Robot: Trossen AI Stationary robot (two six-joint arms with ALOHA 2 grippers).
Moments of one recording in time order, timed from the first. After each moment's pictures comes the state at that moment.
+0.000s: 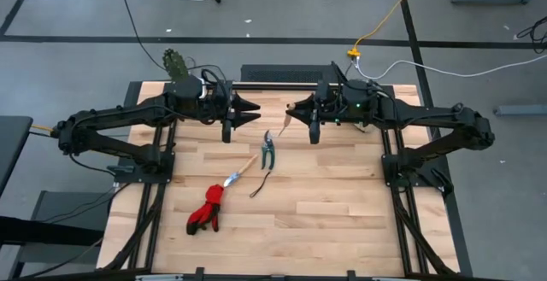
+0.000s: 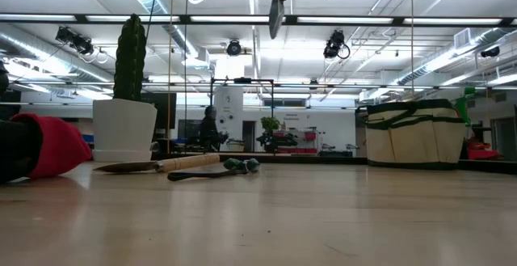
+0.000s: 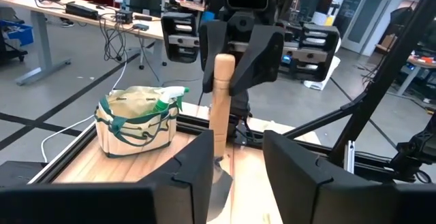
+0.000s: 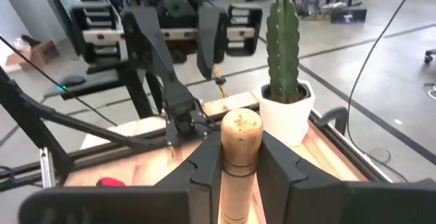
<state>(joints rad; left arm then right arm) 0.22 1.13 1.08 -0.03 0.15 -0.20 -0.12 1.28 1.22 -0.12 0.02 0.17</state>
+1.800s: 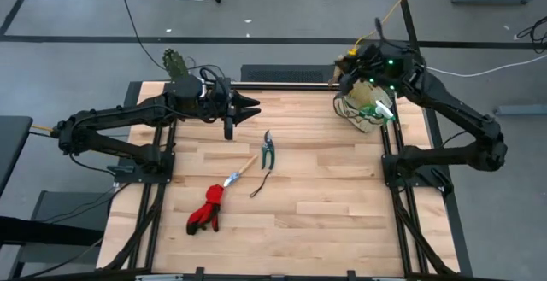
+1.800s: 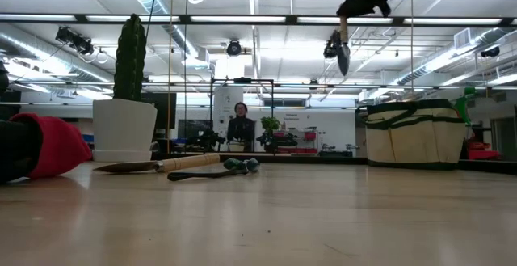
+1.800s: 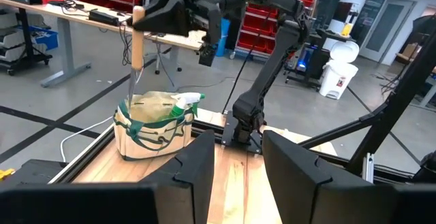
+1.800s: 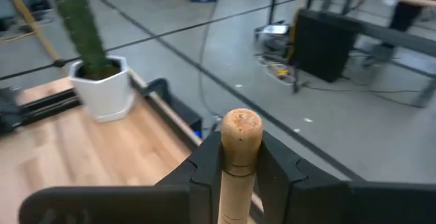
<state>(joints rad) 0.22 1.13 1.08 -0.01 0.09 -0.21 -0.65 1.08 1.22 -0.45 0.05 -0.02</state>
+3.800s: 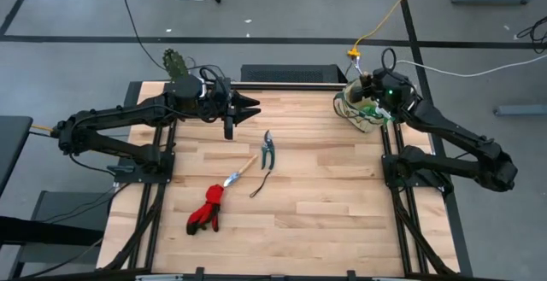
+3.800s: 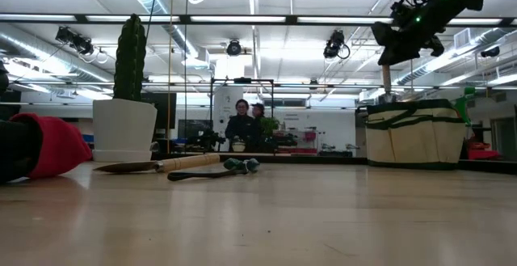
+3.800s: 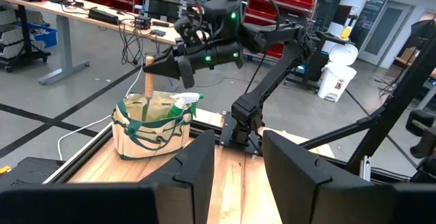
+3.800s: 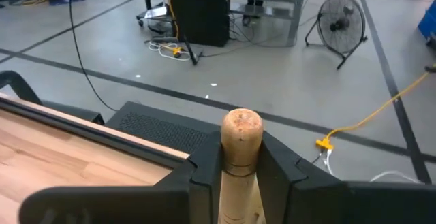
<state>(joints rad) 0.22 1.13 1.08 -0.01 0.09 -0.22 -0.71 0.83 0.70 -0.26 0.44 0.20</state>
